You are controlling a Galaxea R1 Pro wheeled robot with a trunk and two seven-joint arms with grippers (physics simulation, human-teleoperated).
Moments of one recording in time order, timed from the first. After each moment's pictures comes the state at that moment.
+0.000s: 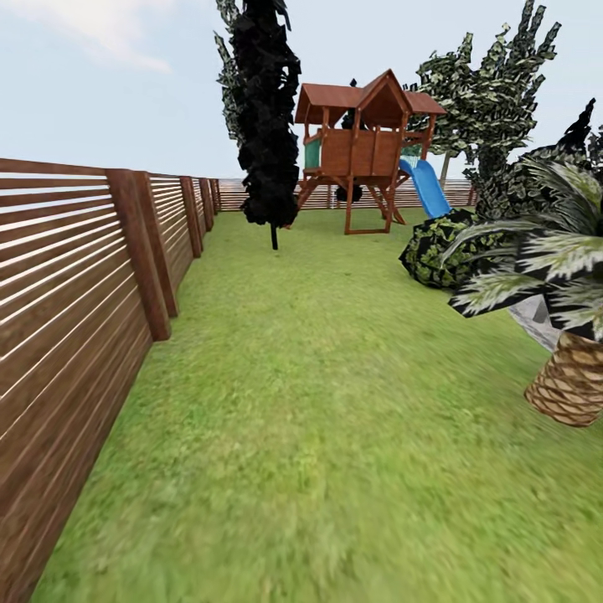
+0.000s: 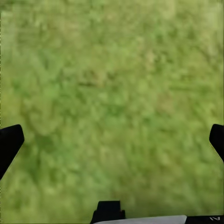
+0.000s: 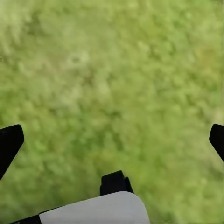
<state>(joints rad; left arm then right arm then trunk) 0.01 -0.01 -0.07 -0.46 -0.01 -0.28 0.10 -0.04 -0.04 -0.20 -0.50 -0.14 -0.02 0.00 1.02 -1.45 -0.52</state>
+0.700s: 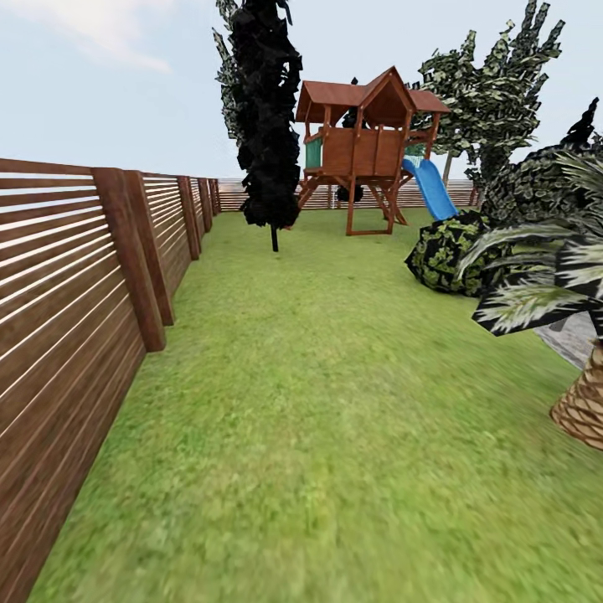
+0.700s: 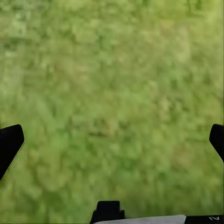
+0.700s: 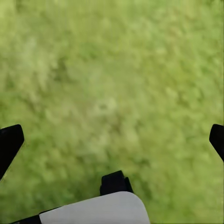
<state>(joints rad) 0.01 -0.02 -0.07 -0.46 -0.01 -0.28 0.09 -0.04 -0.04 -0.20 -0.50 -0.14 -0.02 0.00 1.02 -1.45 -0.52</state>
